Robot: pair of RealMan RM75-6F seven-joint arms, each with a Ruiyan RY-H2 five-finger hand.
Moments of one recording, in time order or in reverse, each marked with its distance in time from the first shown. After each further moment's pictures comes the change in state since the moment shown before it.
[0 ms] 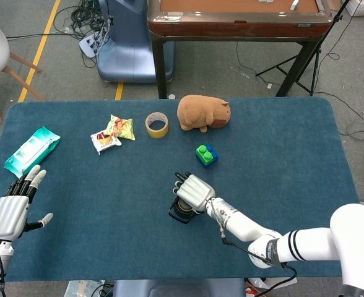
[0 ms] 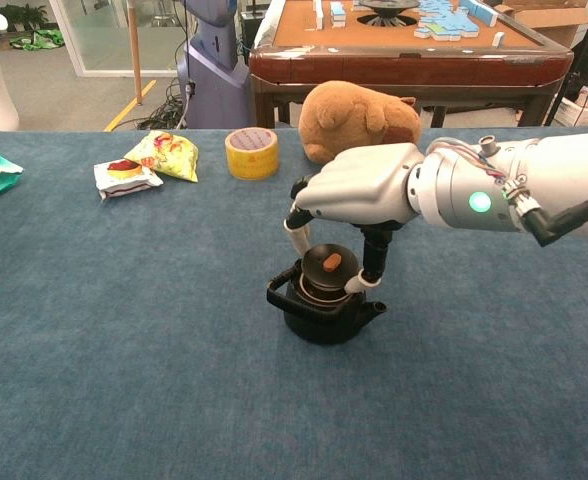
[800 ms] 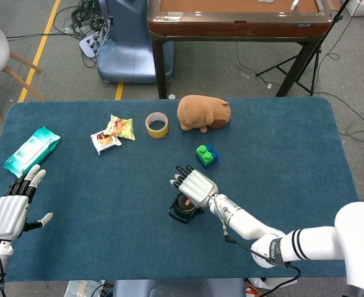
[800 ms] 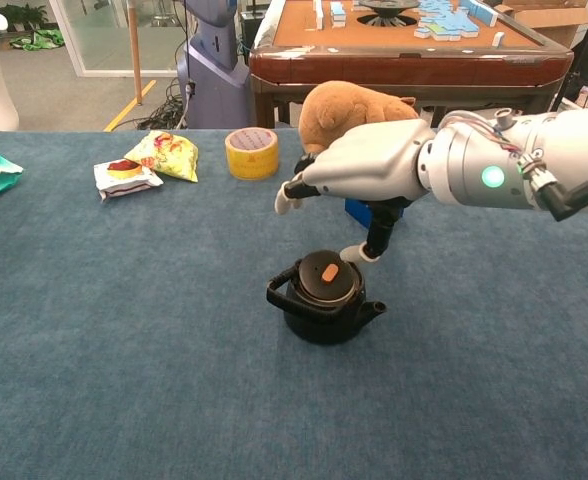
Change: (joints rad) left arm 0.004 -0.002 -0.007 0.008 0.005 -0.003 -0.011; right arm 0.018 0.042 -0.014 -0.031 0.013 0.040 0.026
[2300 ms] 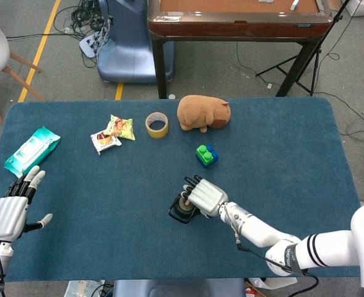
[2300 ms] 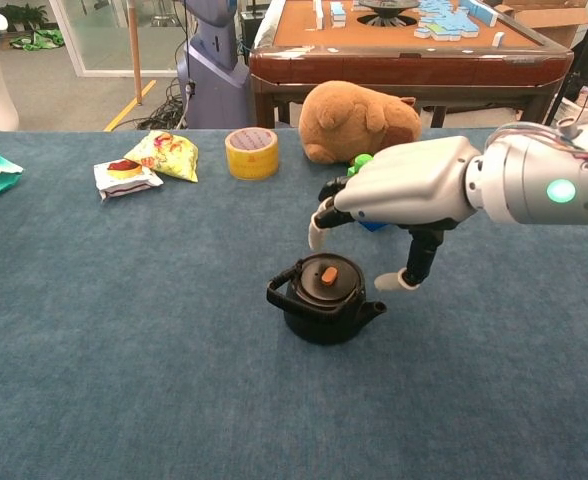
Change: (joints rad) left arm 0.009 0.002 -0.002 -0.008 -0.002 -0.001 0.006; right arm -0.025 0.110 -0.075 -0.115 -0.074 -0.005 0.058
